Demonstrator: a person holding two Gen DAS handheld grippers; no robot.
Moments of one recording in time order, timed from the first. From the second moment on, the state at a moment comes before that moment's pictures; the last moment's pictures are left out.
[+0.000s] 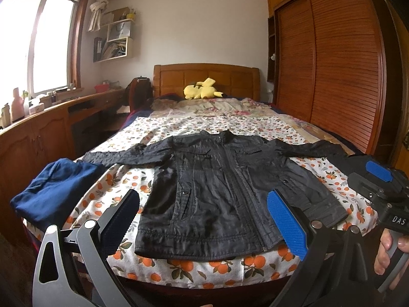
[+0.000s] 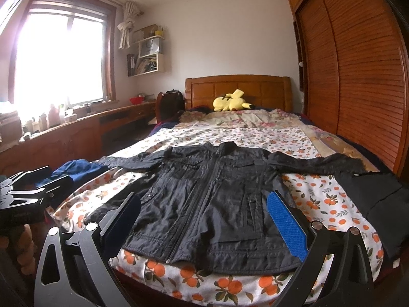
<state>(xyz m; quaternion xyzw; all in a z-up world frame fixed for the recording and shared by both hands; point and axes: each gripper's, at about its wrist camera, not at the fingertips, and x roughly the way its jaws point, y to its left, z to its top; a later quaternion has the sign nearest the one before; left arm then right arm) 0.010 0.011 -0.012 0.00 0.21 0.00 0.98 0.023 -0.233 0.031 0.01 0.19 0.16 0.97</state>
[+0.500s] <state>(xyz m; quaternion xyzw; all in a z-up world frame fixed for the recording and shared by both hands) 0.044 0.054 -0.045 -0.01 0.24 0.04 0.97 0.061 -0.209 0.007 0.00 0.21 0.18 0.96</state>
